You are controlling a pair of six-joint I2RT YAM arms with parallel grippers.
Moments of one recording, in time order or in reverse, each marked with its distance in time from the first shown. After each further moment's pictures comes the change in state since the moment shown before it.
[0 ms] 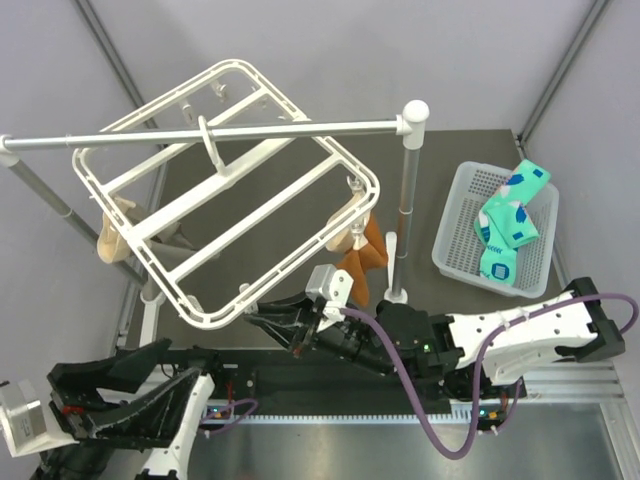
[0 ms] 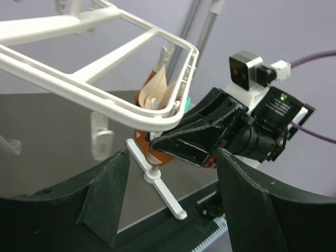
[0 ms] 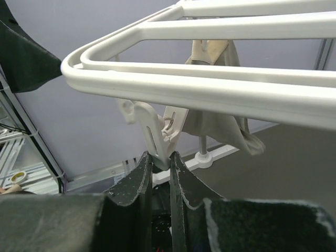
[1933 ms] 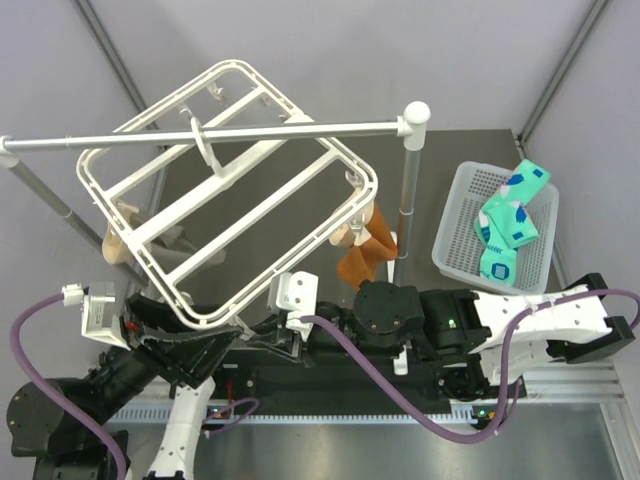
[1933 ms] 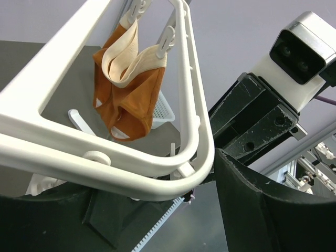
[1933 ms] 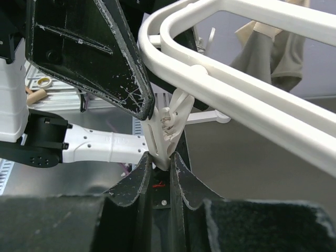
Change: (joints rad) left arm 0.050 -0.029 -0.409 0.321 0.343 -0.225; right arm -0.010 0.064 0.399 -0.698 -0.244 -0.008
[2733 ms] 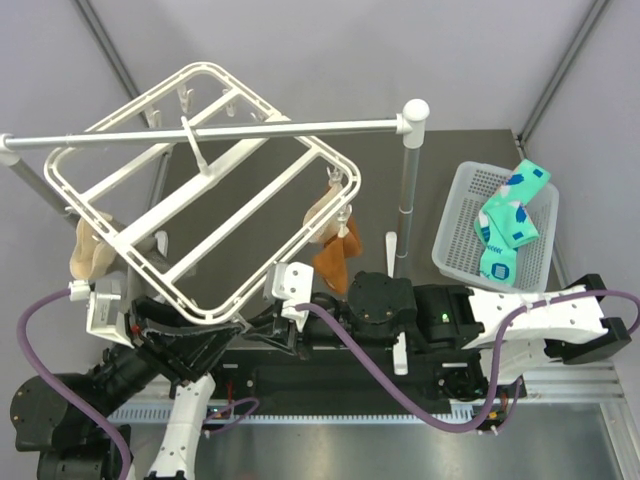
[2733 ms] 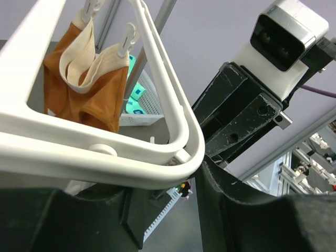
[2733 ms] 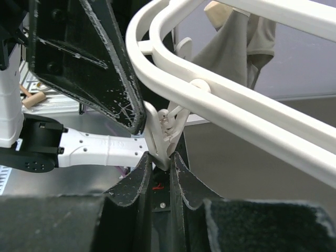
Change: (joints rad) left arm 0.010 0.000 -0.026 0.040 0.056 -0.011; right arm -0.046 0.015 0.000 0.016 -0.045 0.010
